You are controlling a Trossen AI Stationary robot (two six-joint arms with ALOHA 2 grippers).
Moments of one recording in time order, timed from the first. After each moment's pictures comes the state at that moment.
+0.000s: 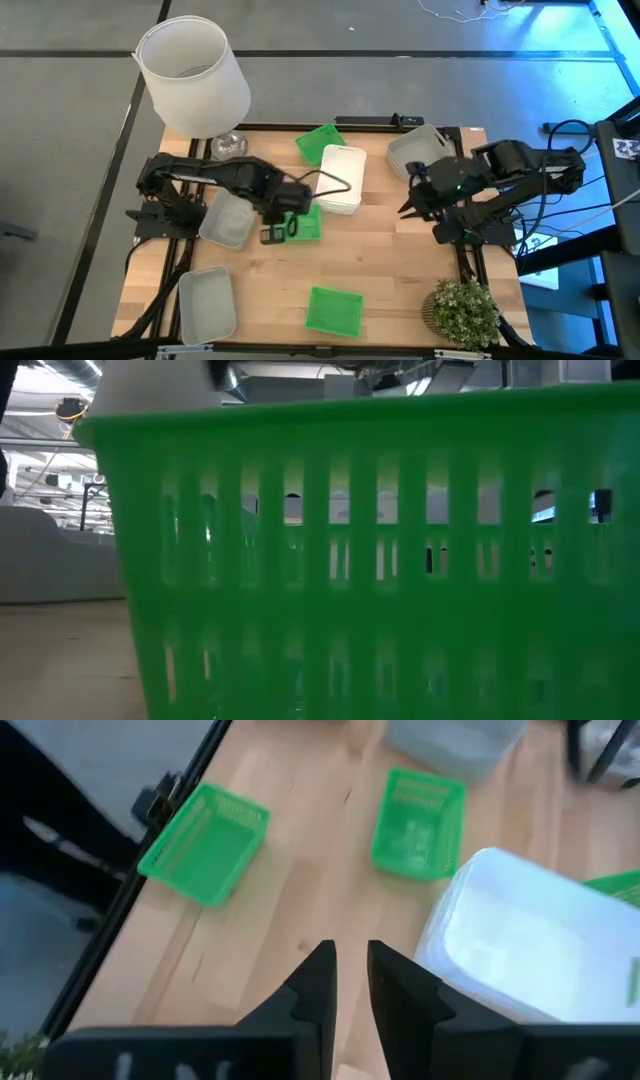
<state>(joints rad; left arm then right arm) -0.16 1.73 1.91 -1.54 -0.13 -0.33 0.24 1.23 1.61 -1.23 -0.04 -0.08</state>
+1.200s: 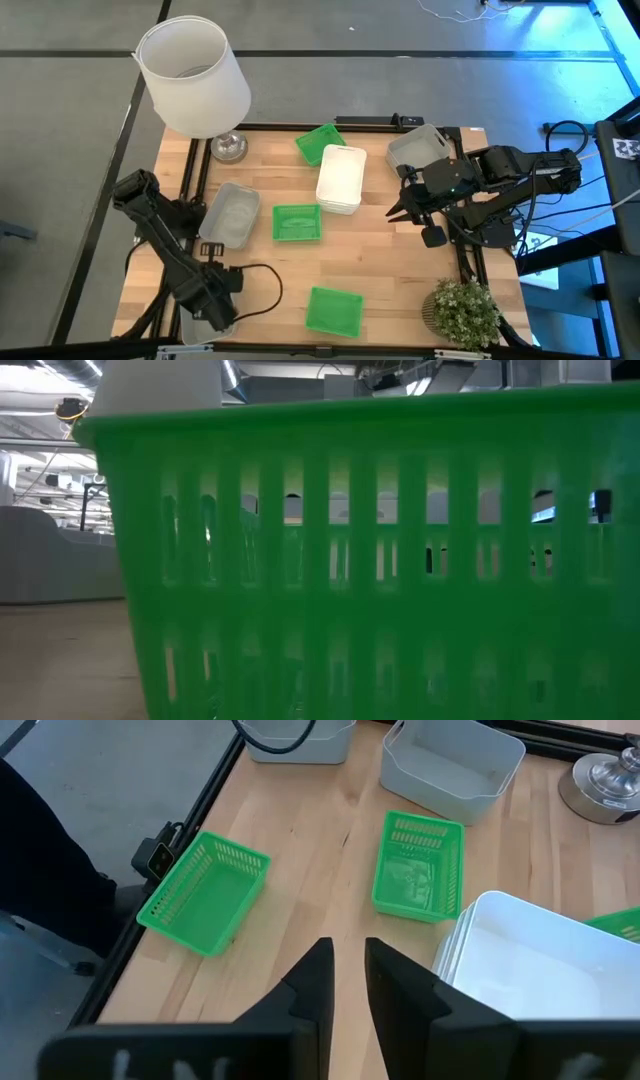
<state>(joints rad) -0.87 1.67 1.41 -1.49 -0.04 -0.92 0.25 1.24 1.55 -1.06 -0.04 -0.03</state>
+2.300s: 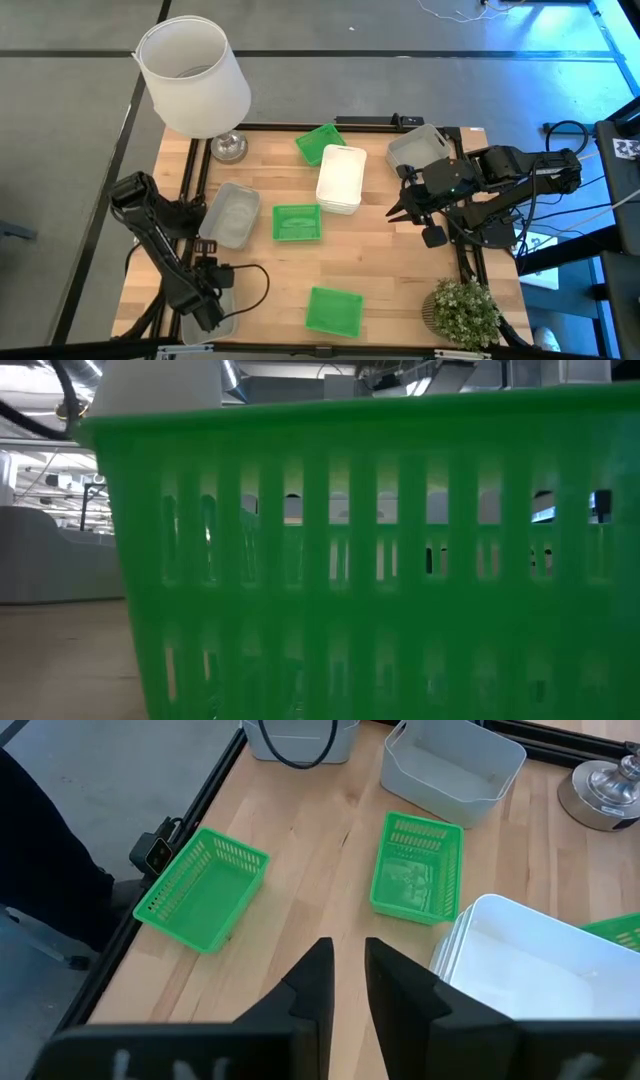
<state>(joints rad) -0.99 1.67 1.12 -1.37 -0.18 -1.04 0.25 1.24 1.55 -1.06 -0.04 -0.06</state>
